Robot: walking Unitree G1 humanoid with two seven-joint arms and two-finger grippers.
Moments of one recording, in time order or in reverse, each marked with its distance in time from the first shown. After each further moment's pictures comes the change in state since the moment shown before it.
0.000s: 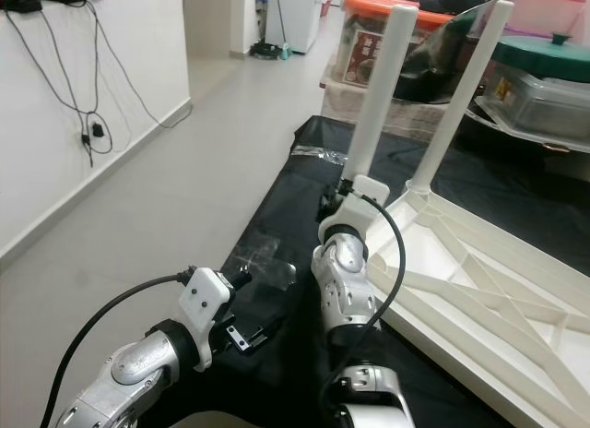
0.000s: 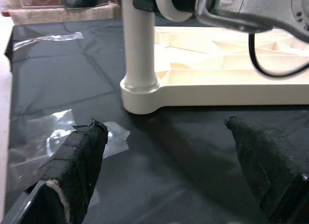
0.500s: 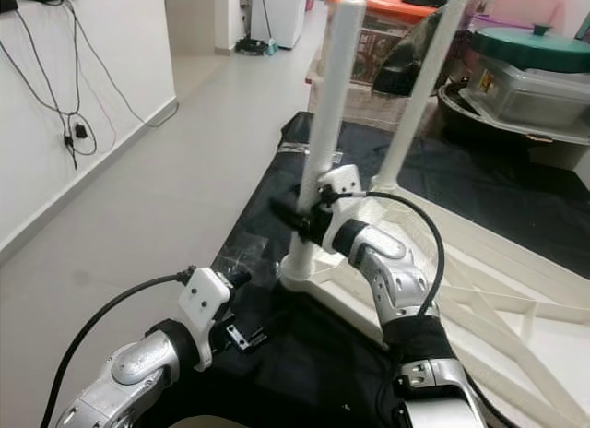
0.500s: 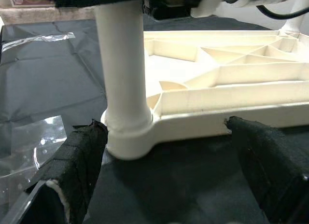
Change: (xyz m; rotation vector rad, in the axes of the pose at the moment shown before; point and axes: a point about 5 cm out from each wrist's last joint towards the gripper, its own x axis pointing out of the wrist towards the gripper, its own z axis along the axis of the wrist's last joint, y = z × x) left arm 0.000 0.000 0.000 0.001 -0.001 0.000; right arm -0.022 0.014 0.009 -0.171 0.239 0.952
